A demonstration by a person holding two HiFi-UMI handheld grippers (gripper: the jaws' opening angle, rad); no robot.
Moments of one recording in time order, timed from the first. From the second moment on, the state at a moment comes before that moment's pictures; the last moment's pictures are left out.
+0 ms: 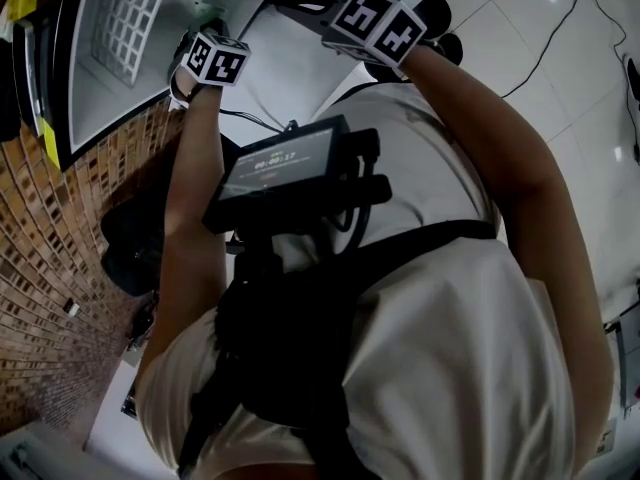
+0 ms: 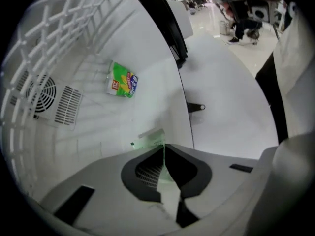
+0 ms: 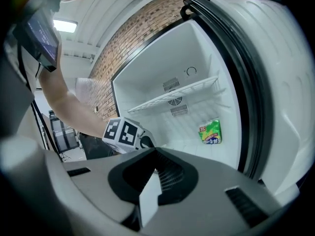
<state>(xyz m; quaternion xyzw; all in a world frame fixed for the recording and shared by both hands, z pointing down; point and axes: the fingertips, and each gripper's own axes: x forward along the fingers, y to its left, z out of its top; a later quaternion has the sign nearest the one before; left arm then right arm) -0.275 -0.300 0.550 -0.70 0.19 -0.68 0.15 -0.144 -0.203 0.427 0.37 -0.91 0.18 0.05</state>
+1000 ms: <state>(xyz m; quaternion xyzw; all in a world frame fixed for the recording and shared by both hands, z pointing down) -0.063 -0.145 0.418 -0.96 0.11 -0.26 0.03 -0.004 -0.131 0.382 0.48 -0.86 0.15 0.05</state>
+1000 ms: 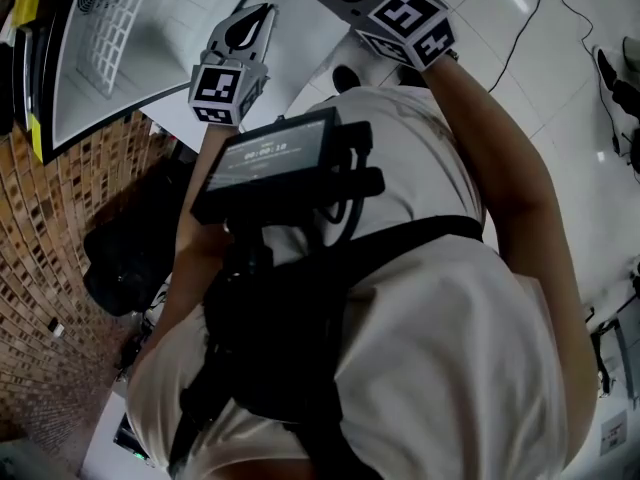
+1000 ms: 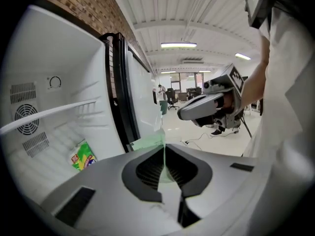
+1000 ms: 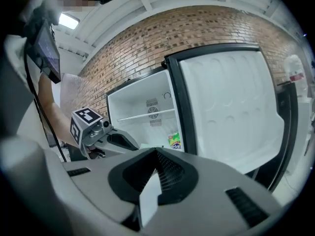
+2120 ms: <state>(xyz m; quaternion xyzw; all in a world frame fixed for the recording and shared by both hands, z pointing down) 0.055 -0.012 0.475 -0.96 -0.08 -0.25 -0.11 0.115 -0.034 0.411 0.60 -0.78 0.20 0.04</state>
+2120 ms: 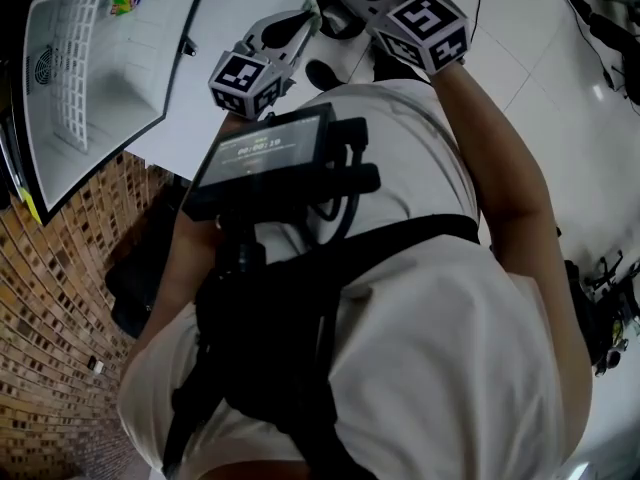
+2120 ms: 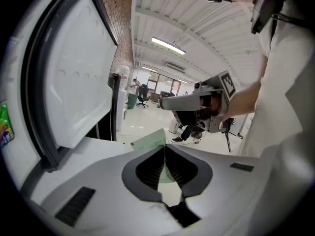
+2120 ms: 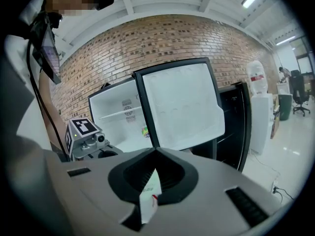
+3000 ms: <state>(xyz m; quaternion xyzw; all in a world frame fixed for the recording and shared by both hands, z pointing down) 0.120 0.005 0.606 -0.91 -0.07 -0.40 -0.09 0.158 -0.005 0.492 0.56 -0.78 0.26 0.09</state>
